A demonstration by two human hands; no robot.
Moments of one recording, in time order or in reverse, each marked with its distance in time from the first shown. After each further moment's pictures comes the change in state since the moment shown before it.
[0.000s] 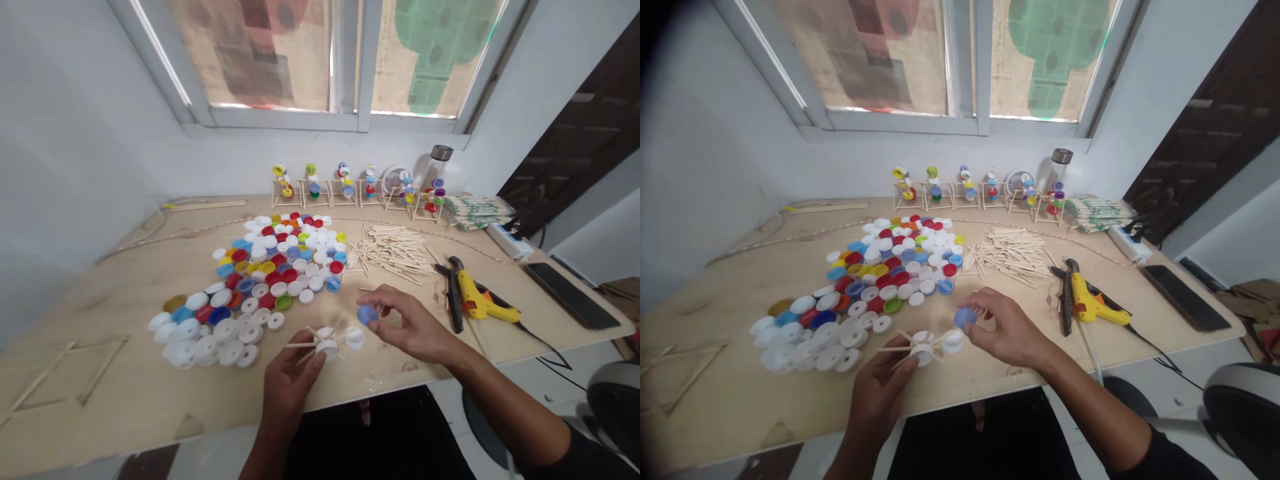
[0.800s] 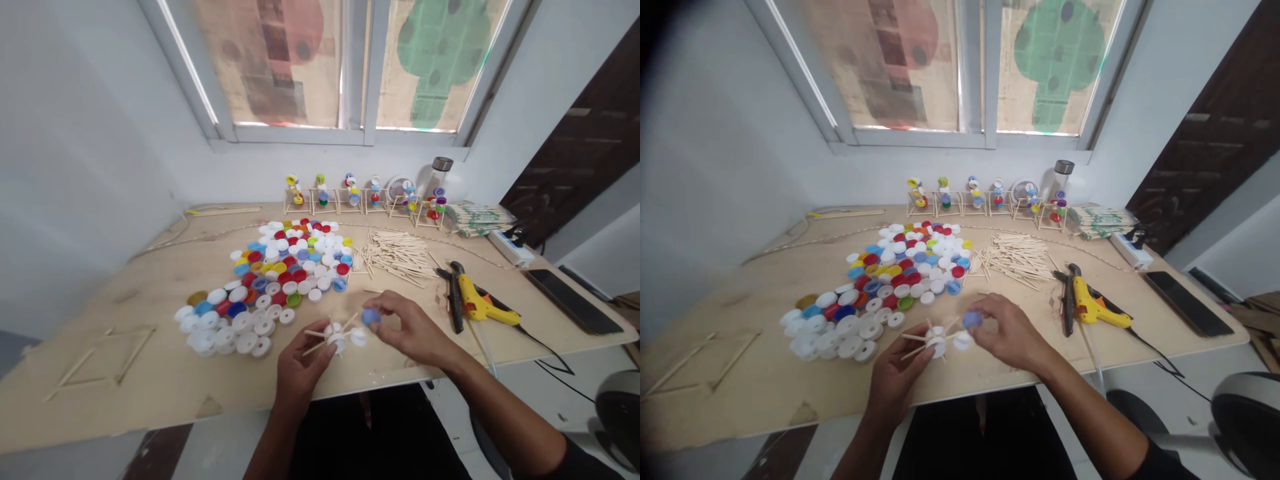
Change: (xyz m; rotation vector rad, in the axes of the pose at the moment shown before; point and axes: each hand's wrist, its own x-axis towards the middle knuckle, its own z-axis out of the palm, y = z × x) left_hand -0.001 0.008 0.004 0.111 0.012 0.030; right_hand -0.011 0.000 0.008 -0.130 0.029 0.019
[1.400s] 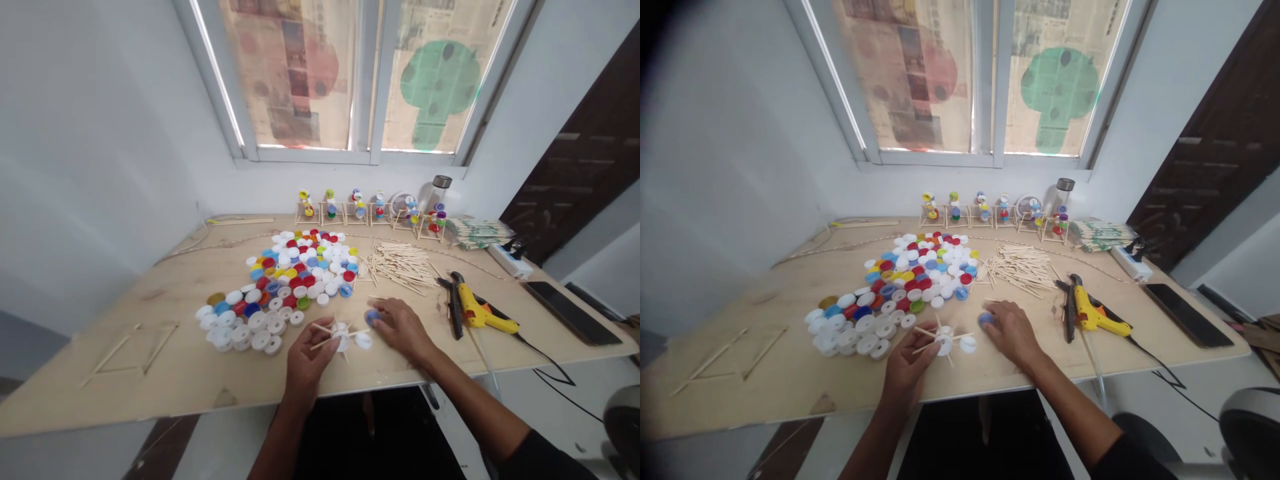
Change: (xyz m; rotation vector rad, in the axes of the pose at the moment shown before) left_hand 0.000 0.002 0.004 -0.215 -0.011 -0.008; right_hand 0.001 0.041 0.031 -0.212 0.141 0.121
